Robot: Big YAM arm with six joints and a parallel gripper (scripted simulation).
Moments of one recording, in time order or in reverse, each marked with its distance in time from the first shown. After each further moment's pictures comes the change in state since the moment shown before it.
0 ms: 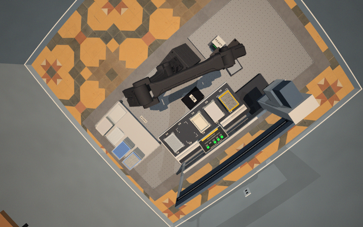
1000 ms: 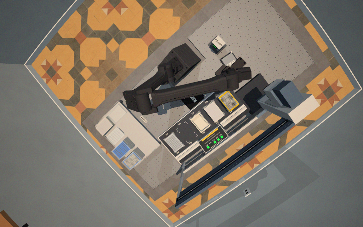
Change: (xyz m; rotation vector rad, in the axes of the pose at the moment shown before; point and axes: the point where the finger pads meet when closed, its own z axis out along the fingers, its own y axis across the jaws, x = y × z) arm 0.042 -0.081 -0.006 0.011 -0.011 0.004
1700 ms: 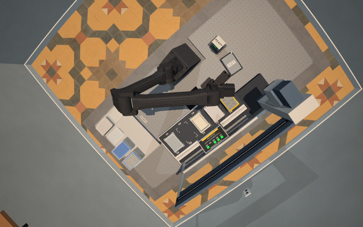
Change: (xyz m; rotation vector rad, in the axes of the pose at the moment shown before) arm 0.097 0.006 -0.001 0.000 0.003 -0.003
